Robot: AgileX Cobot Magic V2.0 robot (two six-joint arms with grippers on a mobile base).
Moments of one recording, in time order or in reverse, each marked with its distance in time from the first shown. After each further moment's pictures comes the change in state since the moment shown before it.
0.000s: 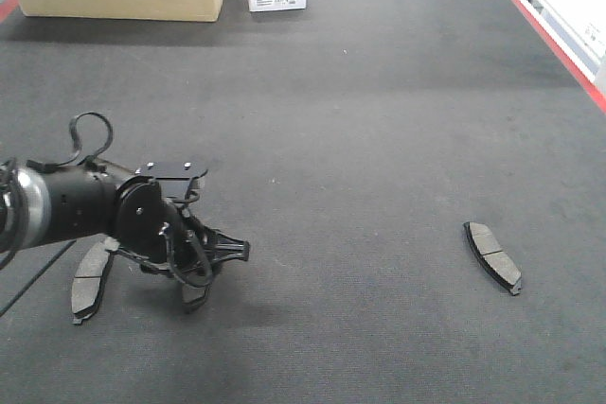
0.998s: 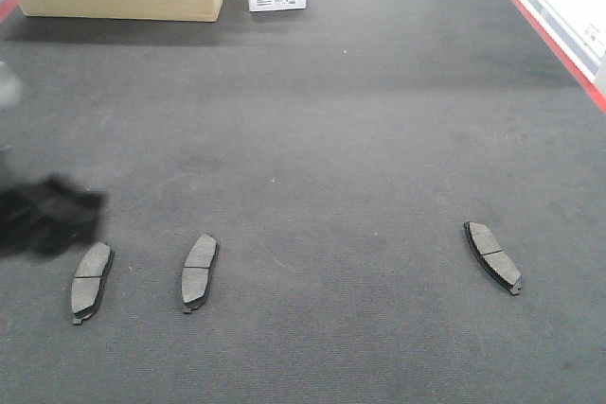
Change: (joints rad) left arm -0.024 -0.891 0.186 0.195 0.251 -0.003; right arm 0.000 0.000 0.000 0.000 0.000 0.000
